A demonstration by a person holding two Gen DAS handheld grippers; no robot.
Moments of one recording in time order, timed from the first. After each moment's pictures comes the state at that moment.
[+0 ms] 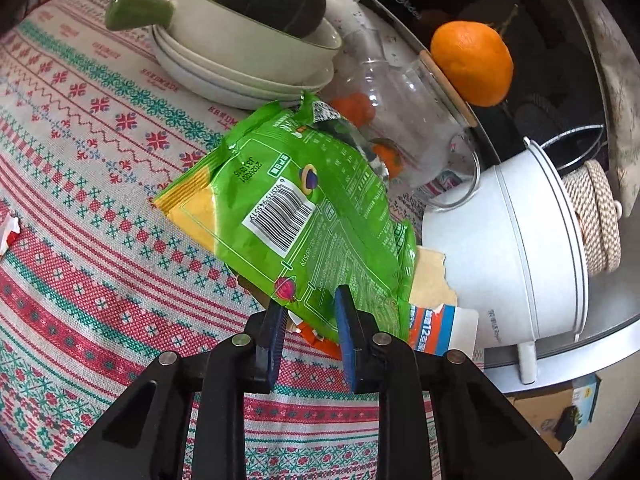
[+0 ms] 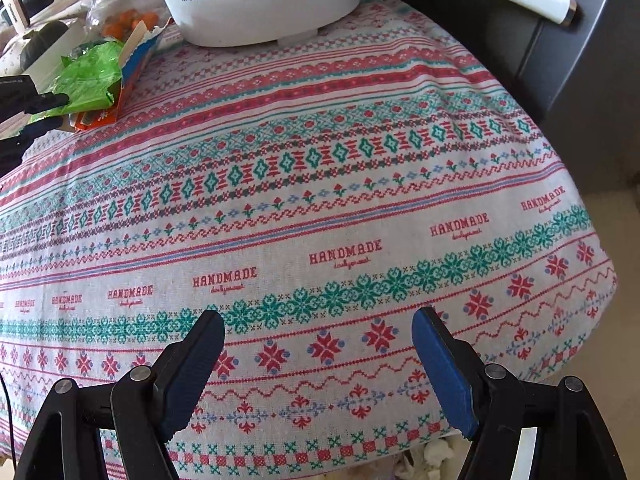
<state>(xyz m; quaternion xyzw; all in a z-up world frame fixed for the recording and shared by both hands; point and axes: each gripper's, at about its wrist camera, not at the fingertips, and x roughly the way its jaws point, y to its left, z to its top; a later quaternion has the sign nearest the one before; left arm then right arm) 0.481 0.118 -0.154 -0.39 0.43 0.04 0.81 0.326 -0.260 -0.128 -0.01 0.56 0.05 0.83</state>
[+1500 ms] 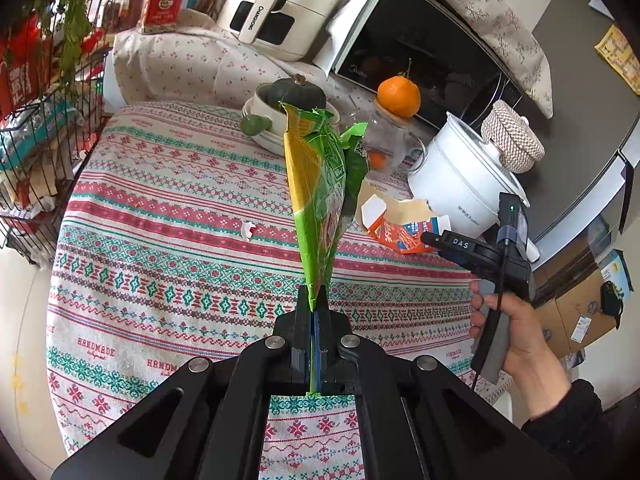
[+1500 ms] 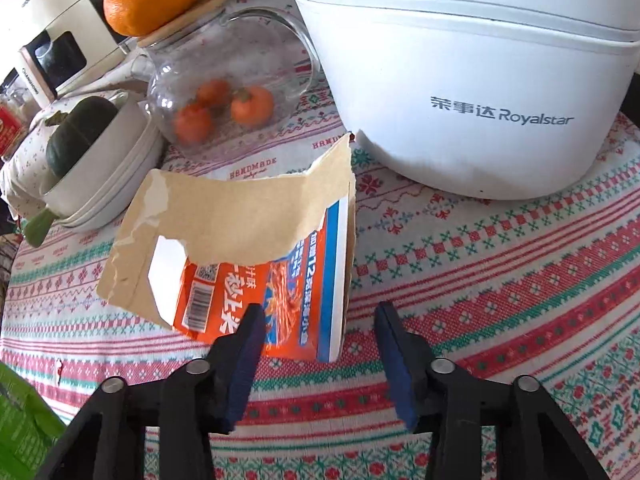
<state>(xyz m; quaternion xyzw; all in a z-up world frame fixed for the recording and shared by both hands) 0.265 0.199 -0.057 -0.21 0.41 -0.01 0.89 0.473 -0.100 -0.147 0.08 0.49 0.10 0.86</state>
